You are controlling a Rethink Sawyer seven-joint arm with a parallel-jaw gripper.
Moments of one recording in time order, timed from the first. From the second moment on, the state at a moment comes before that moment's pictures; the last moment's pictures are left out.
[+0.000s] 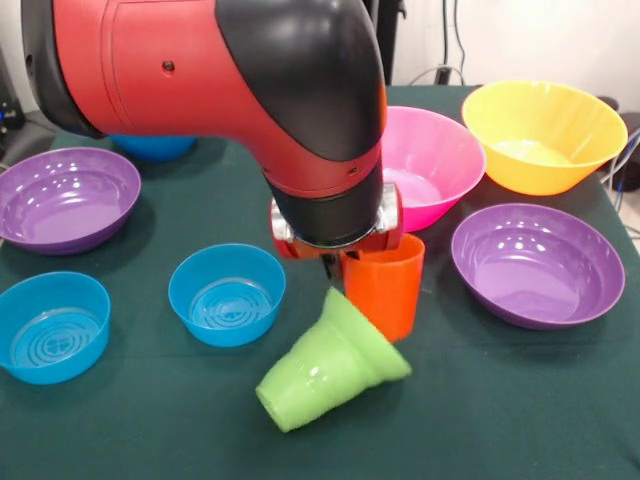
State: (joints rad) arm -0.36 -0.19 0.33 0.76 -0.22 1.31 1.61
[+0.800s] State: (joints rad) arm -0.42 -0.28 0.37 0.83 -0.28 1.10 1.53
